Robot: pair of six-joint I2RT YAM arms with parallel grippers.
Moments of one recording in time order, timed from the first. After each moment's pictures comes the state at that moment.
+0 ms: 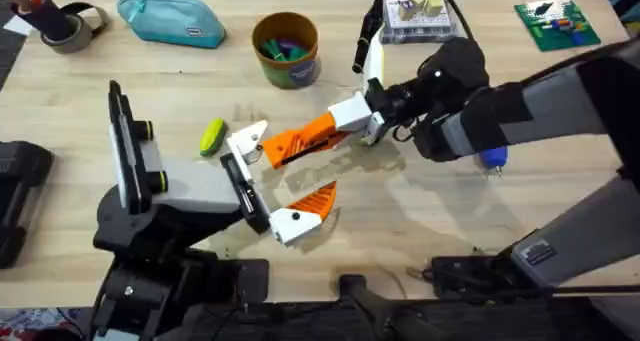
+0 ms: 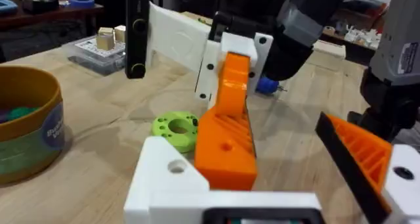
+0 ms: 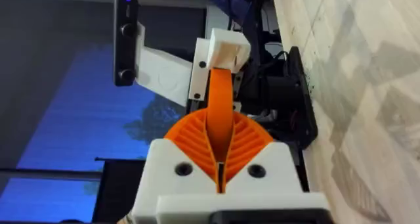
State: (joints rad) left arm -0.19 0.00 0.00 -0.06 0.89 -0.11; right arm 0.45 1.85 0.61 1.45 -1.48 1.69
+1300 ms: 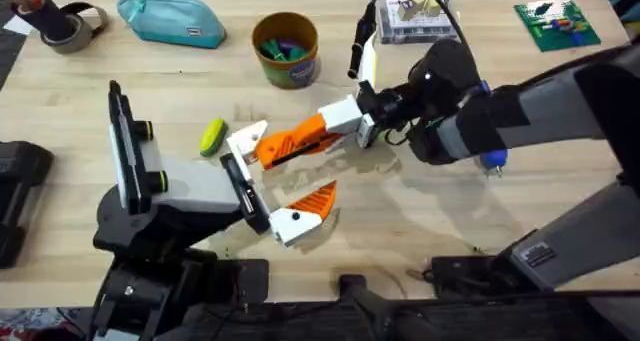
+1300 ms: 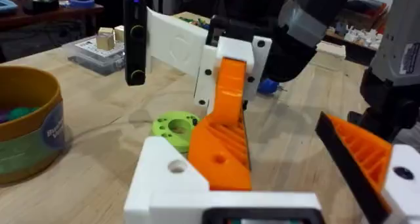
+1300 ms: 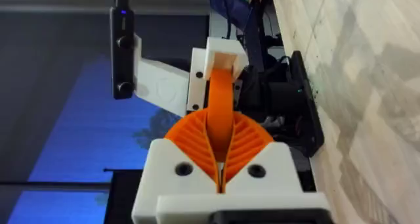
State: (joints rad) left arm -0.19 0.00 0.00 -0.06 0.89 -0.11; right arm 0.49 1.84 0.61 1.38 -1.41 1.67
